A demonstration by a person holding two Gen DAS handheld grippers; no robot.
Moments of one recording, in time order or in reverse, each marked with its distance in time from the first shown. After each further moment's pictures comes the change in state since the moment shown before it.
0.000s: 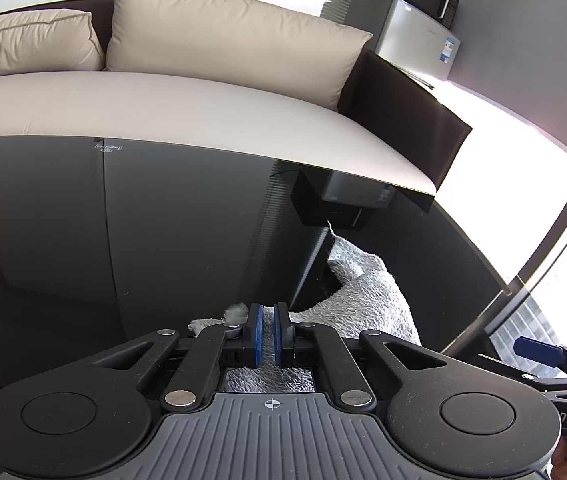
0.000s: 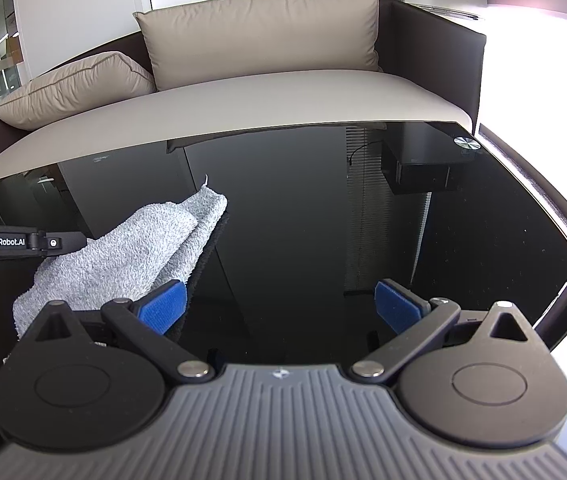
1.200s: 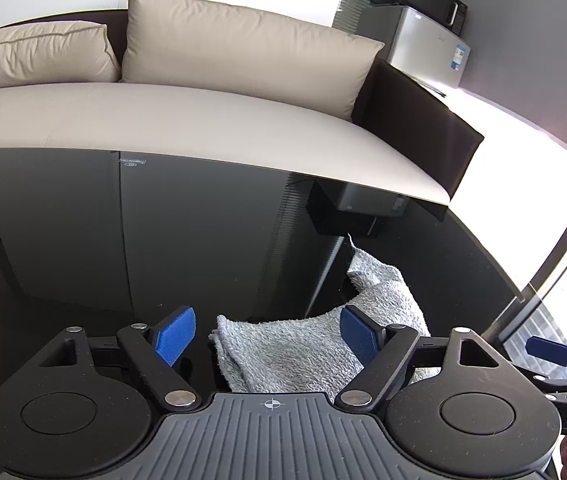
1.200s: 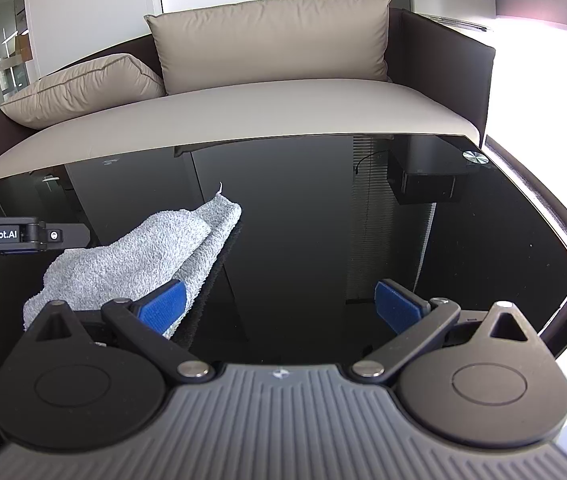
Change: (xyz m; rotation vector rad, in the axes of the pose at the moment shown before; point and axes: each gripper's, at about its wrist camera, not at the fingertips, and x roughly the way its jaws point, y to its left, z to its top) left arm -0.007 0.007 0.005 -0.006 -0.026 0.044; right arm -0.003 0.006 0.002 -0.025 -0.019 0.015
